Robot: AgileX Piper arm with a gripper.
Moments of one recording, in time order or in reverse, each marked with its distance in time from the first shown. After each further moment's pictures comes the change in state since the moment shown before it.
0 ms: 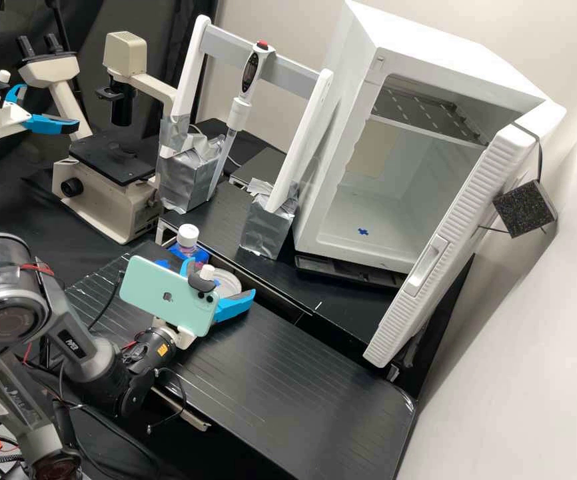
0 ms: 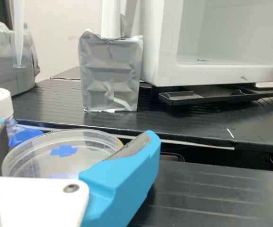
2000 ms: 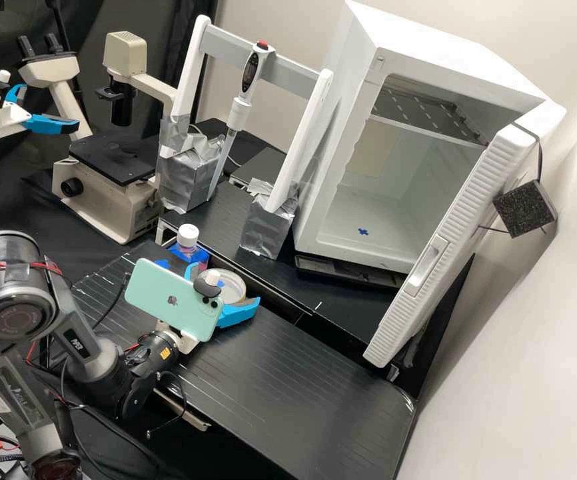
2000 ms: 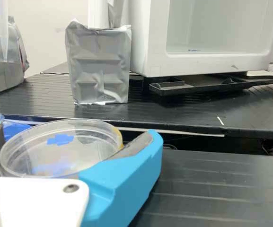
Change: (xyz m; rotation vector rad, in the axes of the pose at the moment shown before) arm 0.000 0.000 0.006 0.014 -0.028 -0.004
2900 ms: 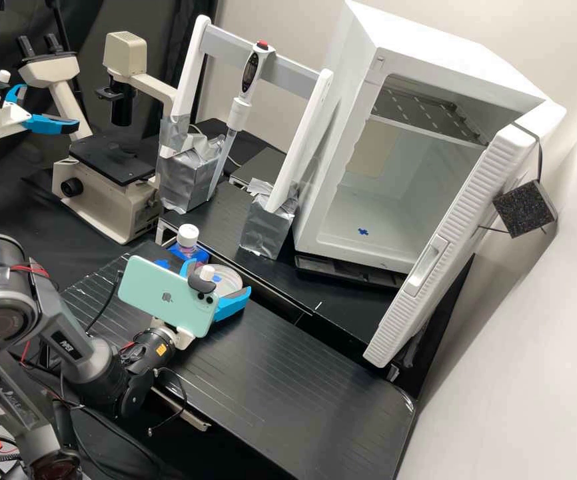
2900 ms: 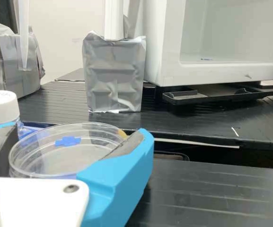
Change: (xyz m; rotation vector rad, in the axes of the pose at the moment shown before) arm -0.003 0.001 -0.008 -0.002 0.045 -0.016
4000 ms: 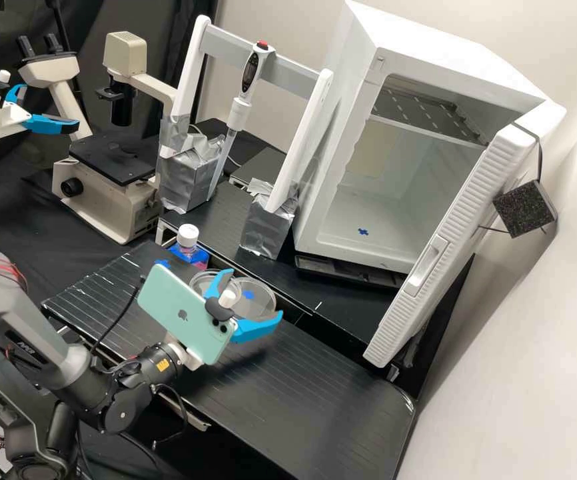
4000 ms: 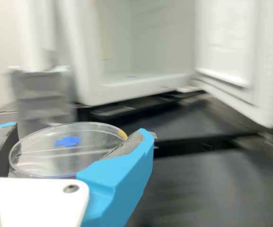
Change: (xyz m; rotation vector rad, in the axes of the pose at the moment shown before) arm -0.036 0.040 0.019 0.109 -0.164 0.254
